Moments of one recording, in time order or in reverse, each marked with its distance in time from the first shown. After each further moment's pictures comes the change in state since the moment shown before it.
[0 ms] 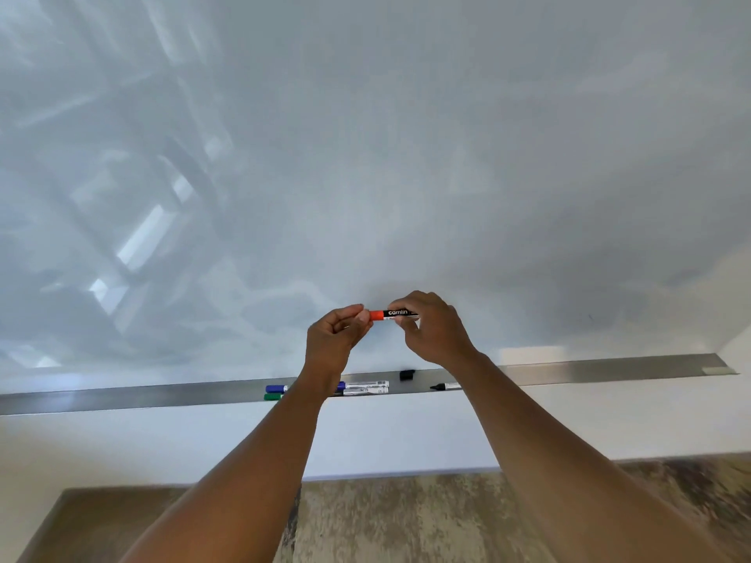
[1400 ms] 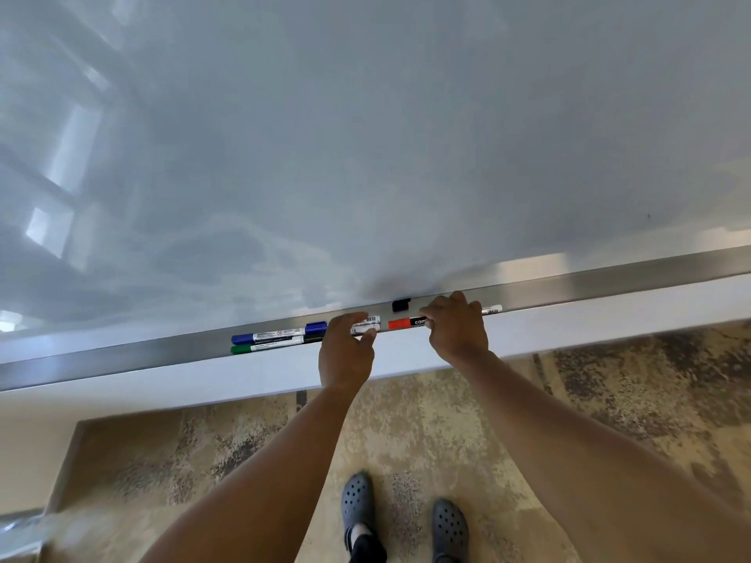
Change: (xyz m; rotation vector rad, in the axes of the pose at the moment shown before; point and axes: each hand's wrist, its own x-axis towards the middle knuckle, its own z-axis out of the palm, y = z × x) left_hand 0.034 -0.171 -0.018 0.986 0.044 -0.186; right_hand -0.049 0.140 0.126 -0.429 -0.337 0.329
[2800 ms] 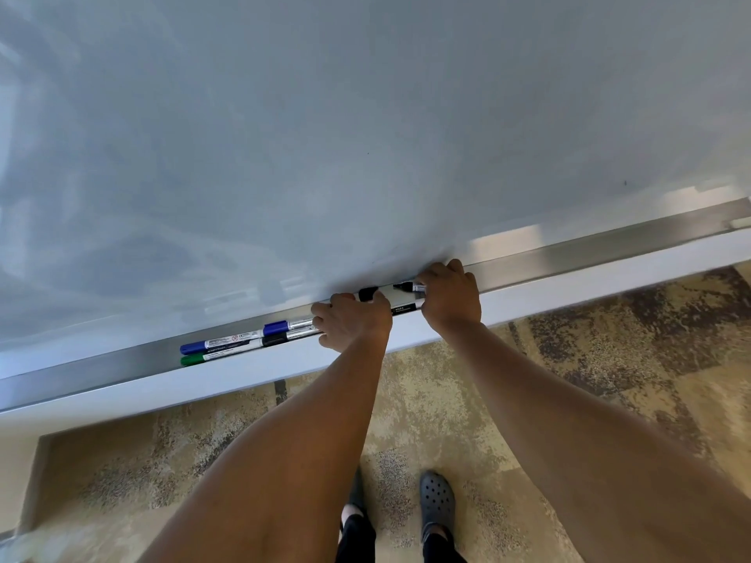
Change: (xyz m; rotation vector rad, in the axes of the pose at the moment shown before) left_hand 0.034 0.068 0.075 0.214 0.089 -0.433; right_hand 0.022 0.038 -0.001 0.051 0.068 0.165
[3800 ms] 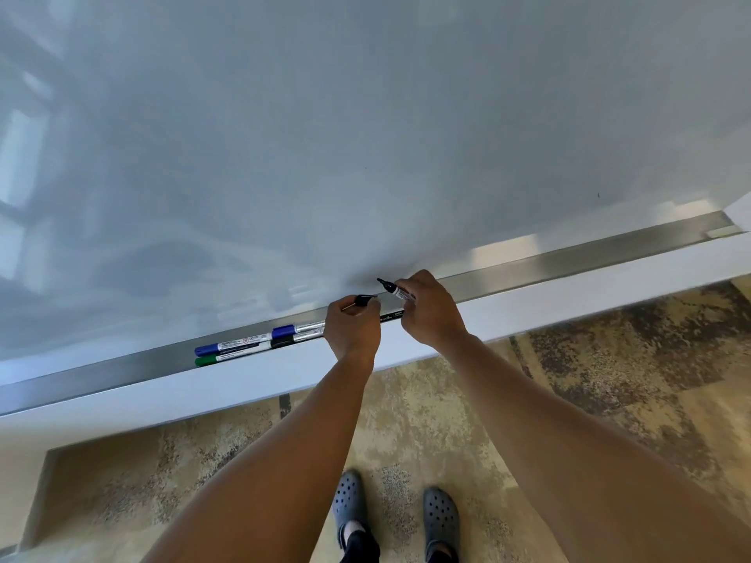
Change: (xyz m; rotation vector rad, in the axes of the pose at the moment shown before) left_hand -0.029 -0.019 -0.030 -0.634 -0.080 0.077; right_hand -0.028 -0.022 -0.019 0.500 -0.018 -0.091
